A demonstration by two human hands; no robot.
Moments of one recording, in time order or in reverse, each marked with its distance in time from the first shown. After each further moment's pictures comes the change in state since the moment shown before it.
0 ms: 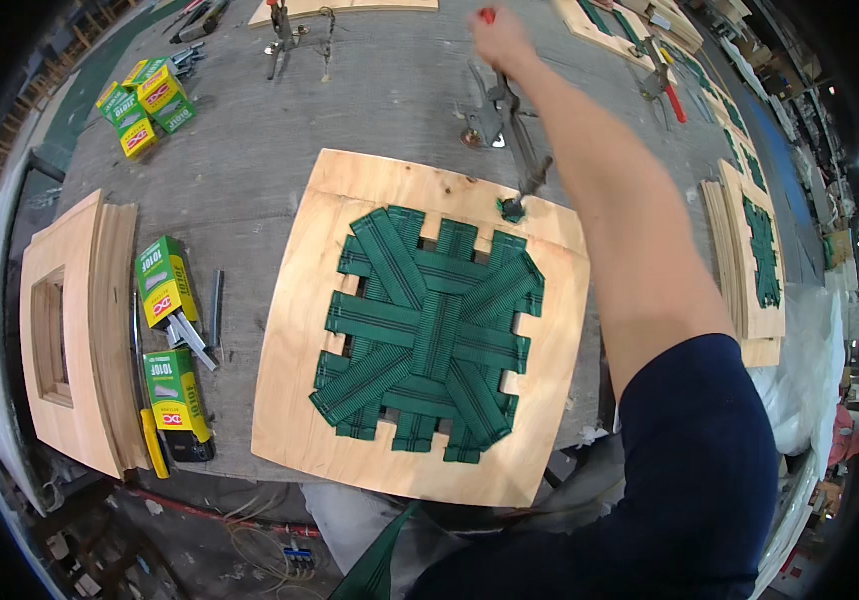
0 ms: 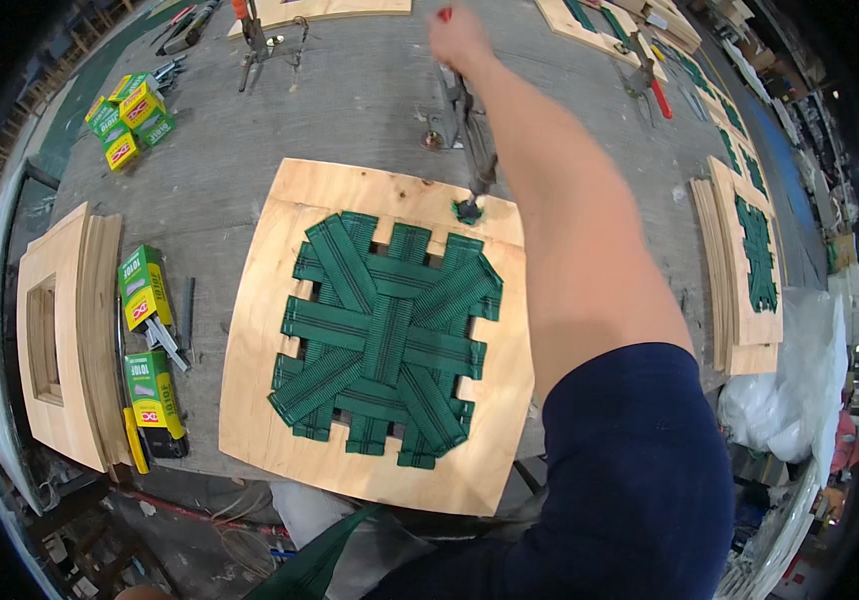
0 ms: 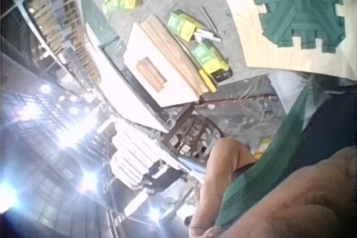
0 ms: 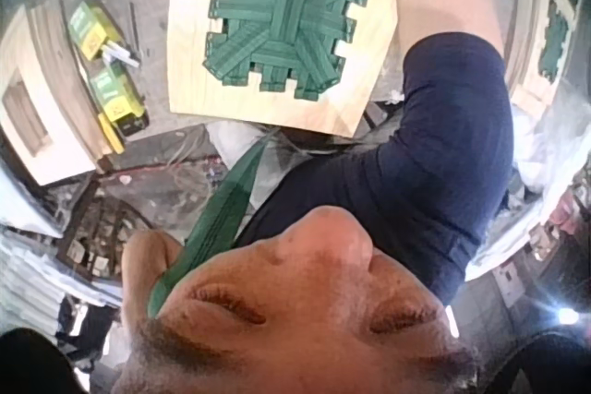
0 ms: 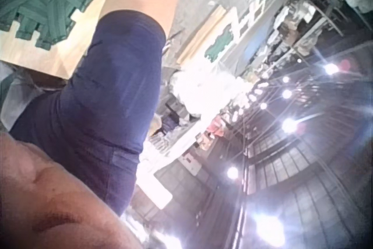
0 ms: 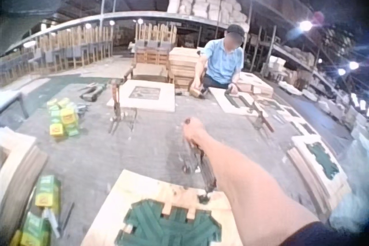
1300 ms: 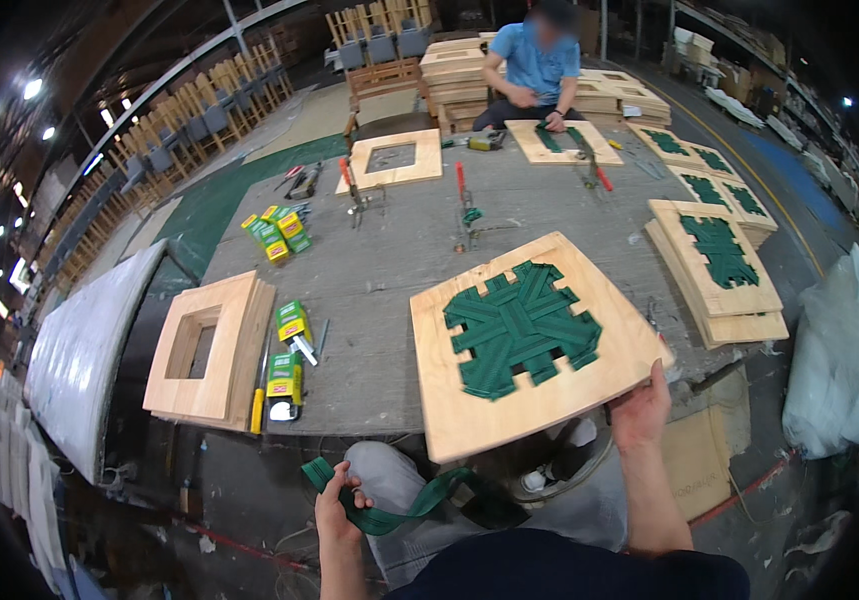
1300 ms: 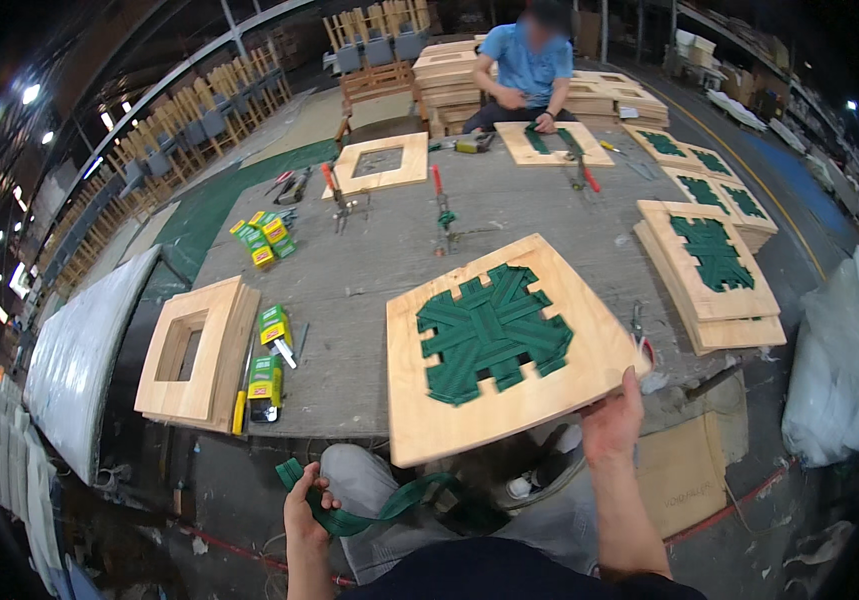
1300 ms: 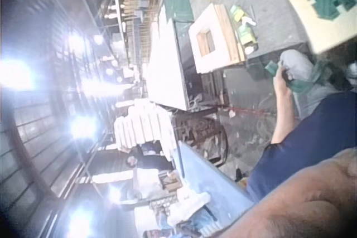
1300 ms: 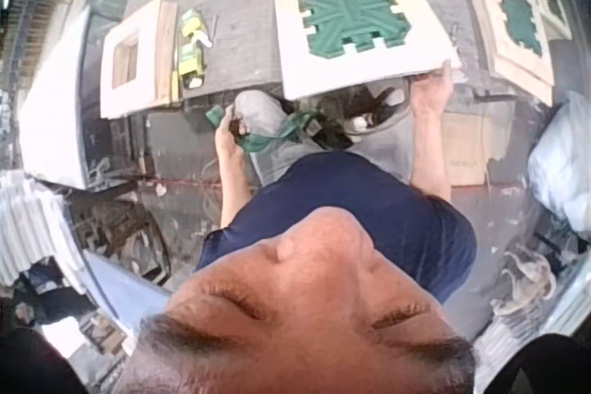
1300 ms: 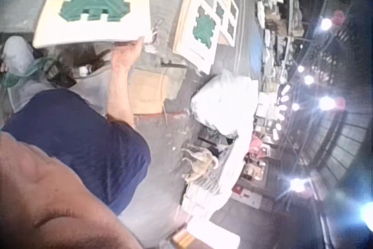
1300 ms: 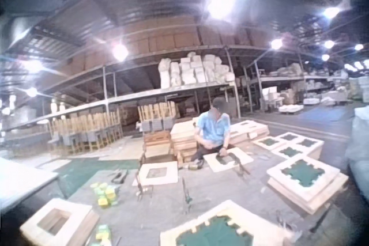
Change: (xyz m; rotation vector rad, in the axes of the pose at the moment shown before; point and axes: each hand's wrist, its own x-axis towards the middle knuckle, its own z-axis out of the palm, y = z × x) left_hand -0.231 -0.011 -0.082 -0.247 0.101 -1.211; right_hand -0.574 -0.002 -0.329 1.915 0.353 0.584
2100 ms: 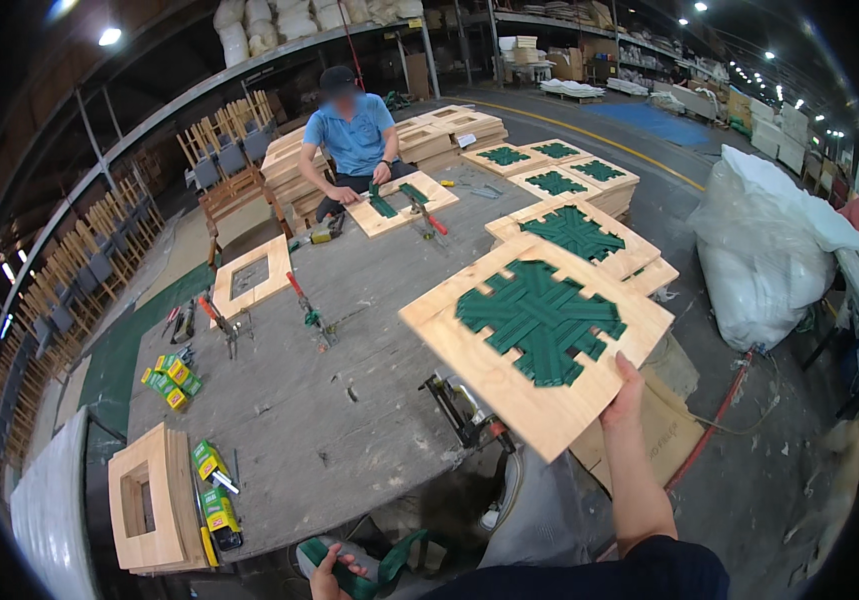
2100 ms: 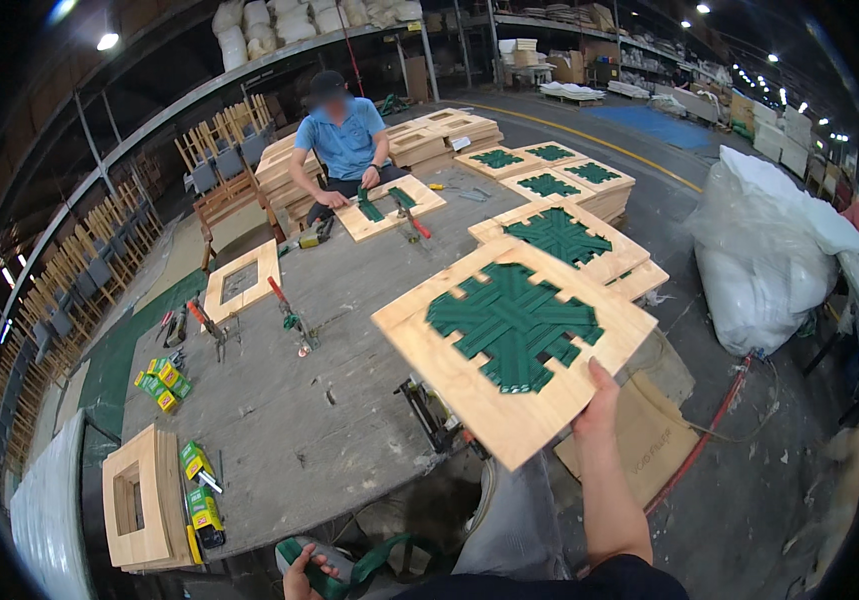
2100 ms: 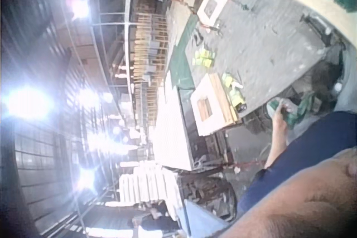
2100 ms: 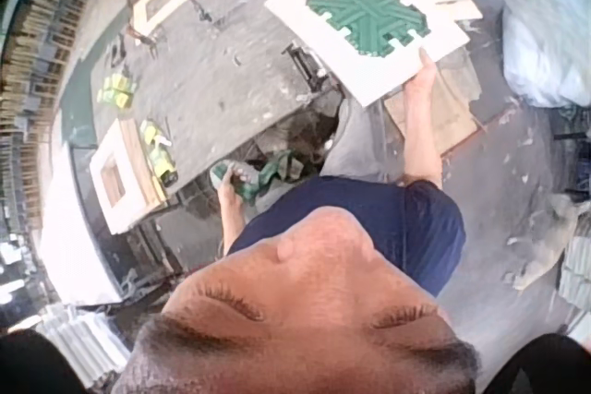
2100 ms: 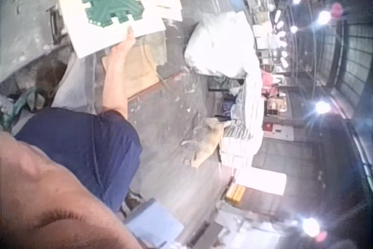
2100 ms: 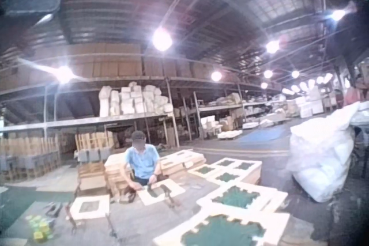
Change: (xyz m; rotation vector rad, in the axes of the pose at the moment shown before) left_hand 0.057 -0.068 0.032 0.262 -0.116 -0.339; right_hand 0.030 -0.145 -0.124 0.074 0.155 -0.414
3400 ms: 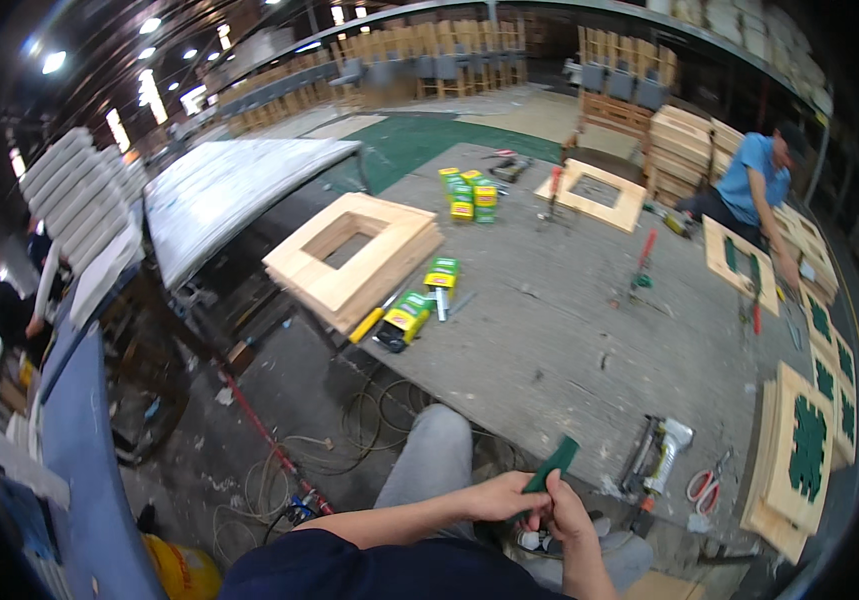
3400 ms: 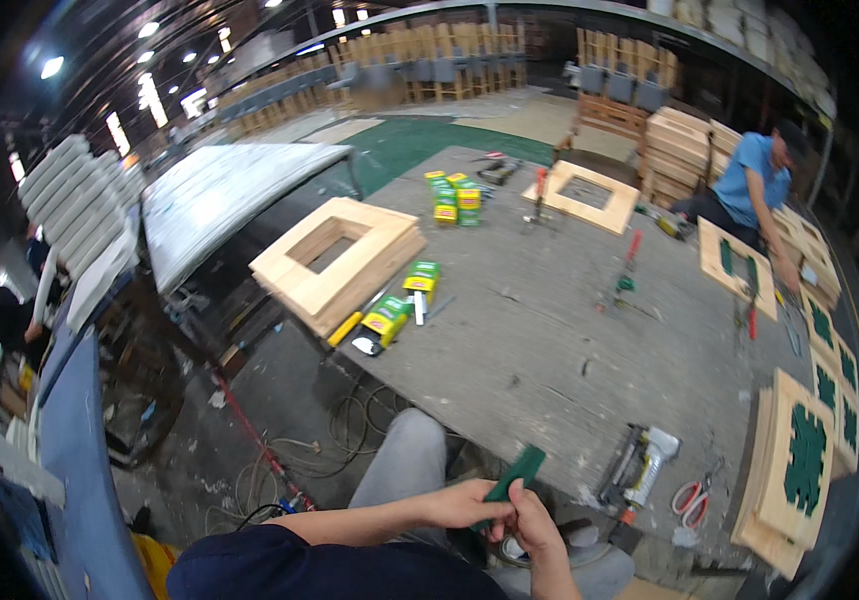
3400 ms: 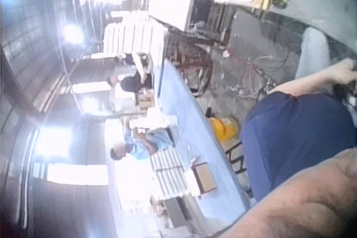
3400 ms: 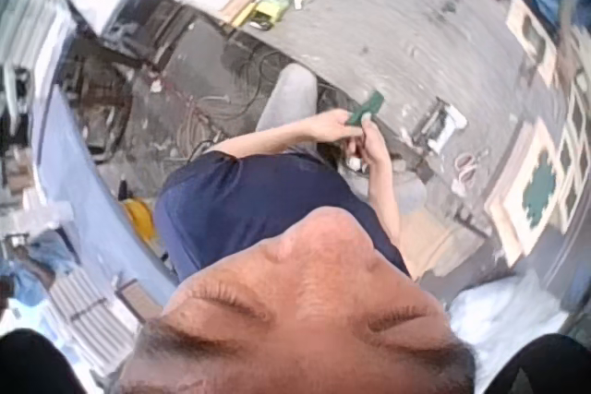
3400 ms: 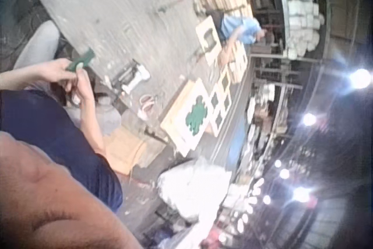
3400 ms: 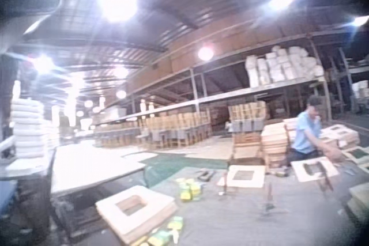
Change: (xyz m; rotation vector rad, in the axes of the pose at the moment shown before) left_hand -0.056 -0.019 0.131 0.604 -0.656 0.187; right_hand -0.149 0.232 0.060 -0.554 -1.064 1.451
